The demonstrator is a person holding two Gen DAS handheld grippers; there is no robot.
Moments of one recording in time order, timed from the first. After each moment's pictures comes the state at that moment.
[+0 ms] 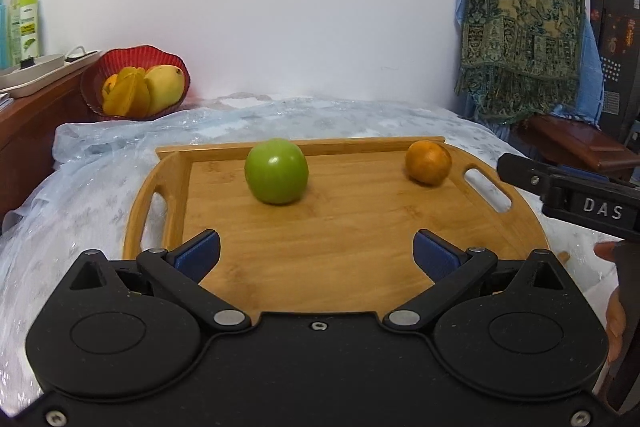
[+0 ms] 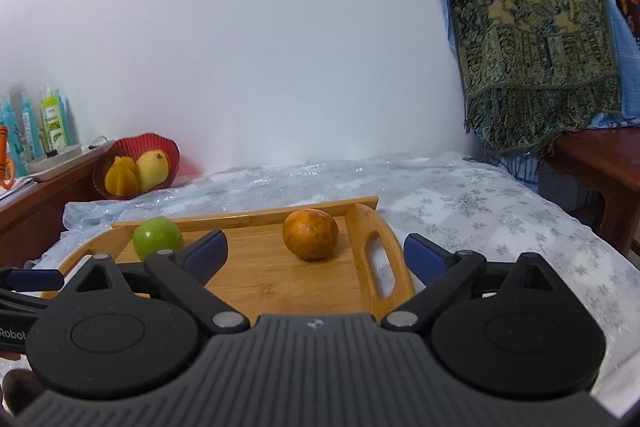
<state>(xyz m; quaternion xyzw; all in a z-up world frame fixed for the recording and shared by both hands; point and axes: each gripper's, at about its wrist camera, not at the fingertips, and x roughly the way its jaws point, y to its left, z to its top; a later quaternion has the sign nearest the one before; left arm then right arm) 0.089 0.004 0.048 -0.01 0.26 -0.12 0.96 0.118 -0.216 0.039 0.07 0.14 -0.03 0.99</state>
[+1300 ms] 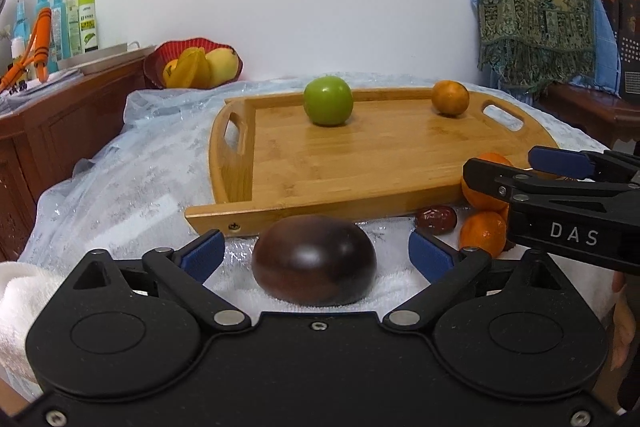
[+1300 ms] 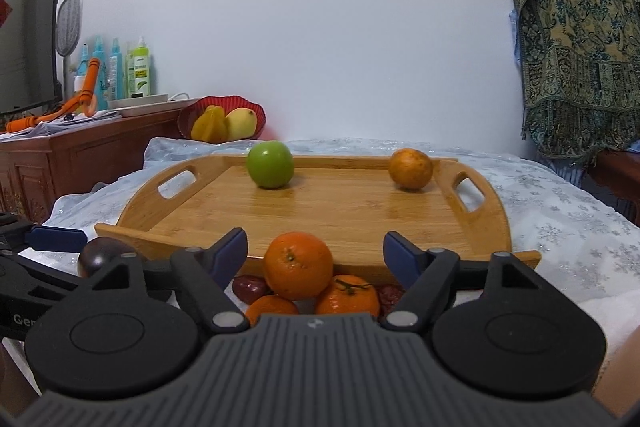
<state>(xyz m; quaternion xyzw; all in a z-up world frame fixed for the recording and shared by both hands) -0.009 0.038 0.002 0.02 0.25 -0.07 0.96 0.052 -0.138 -0.008 0.01 0.15 0.06 0.99</state>
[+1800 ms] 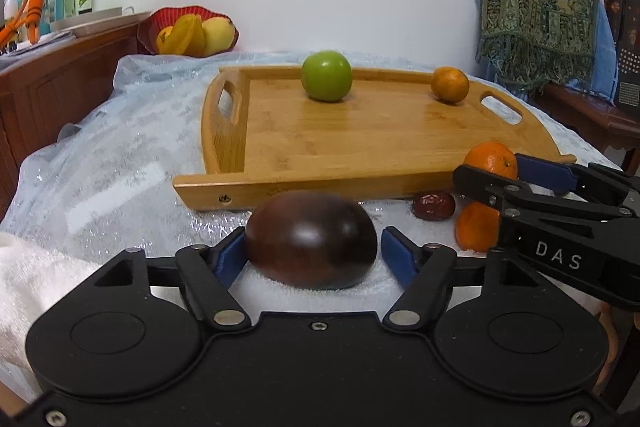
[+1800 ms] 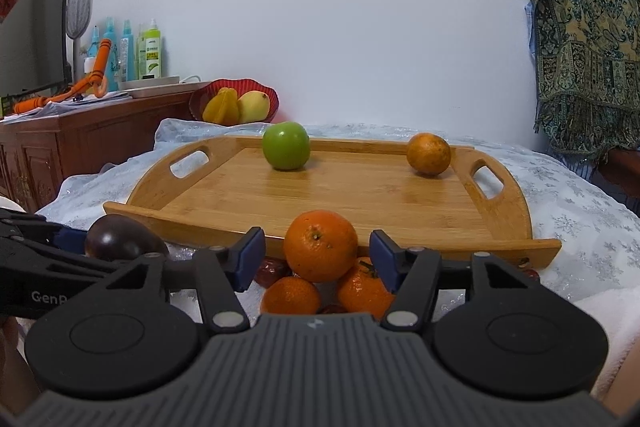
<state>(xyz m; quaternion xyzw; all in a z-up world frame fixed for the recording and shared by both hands) 0.001 0.046 -0.007 -0.01 0.29 -0.09 0.95 0.054 -0.127 -0.015 -0.01 0.16 0.07 0.98</state>
